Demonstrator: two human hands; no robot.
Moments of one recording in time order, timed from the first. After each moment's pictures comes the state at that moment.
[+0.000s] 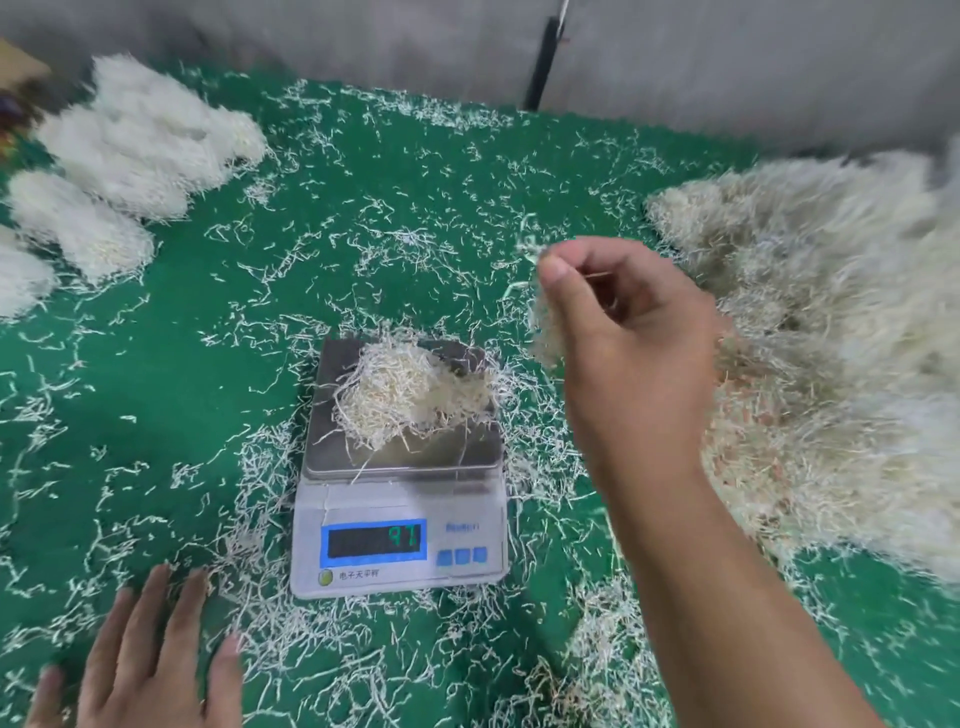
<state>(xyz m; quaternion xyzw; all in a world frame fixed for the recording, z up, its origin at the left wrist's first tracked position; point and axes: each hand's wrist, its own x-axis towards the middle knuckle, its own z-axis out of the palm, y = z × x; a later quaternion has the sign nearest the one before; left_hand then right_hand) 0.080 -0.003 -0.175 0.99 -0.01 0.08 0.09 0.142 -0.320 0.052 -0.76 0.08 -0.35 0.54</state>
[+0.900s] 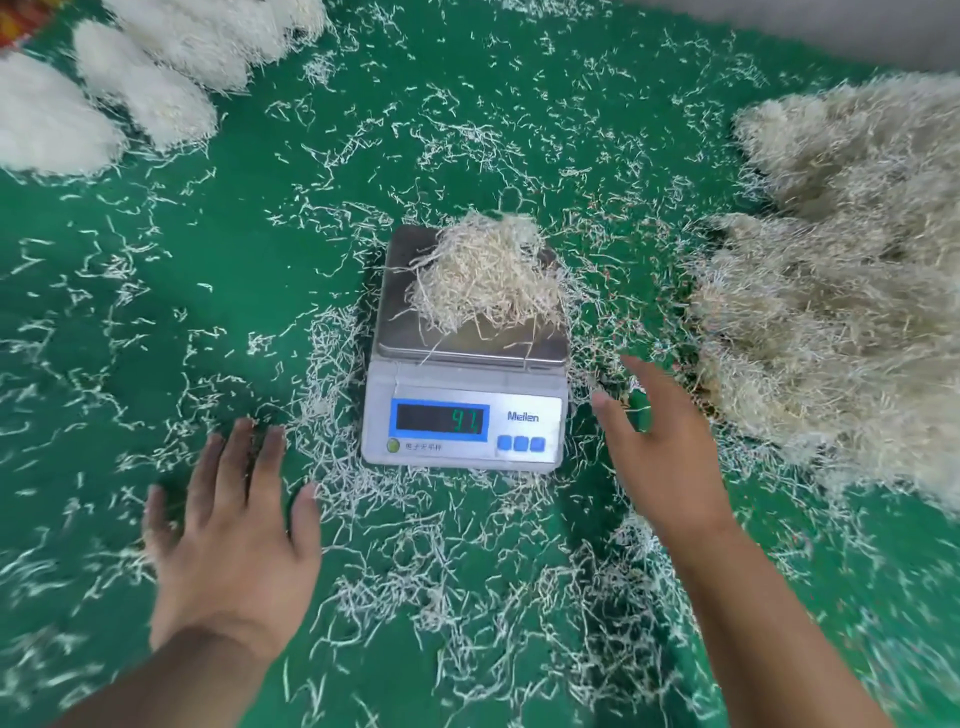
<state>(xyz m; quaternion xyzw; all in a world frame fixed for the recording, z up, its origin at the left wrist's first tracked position) 0.077 -0.007 -0.148 1.00 0.00 -0.06 0.06 0.066 -0.344 -0.079 -0.92 0.23 -0.05 0.31</state>
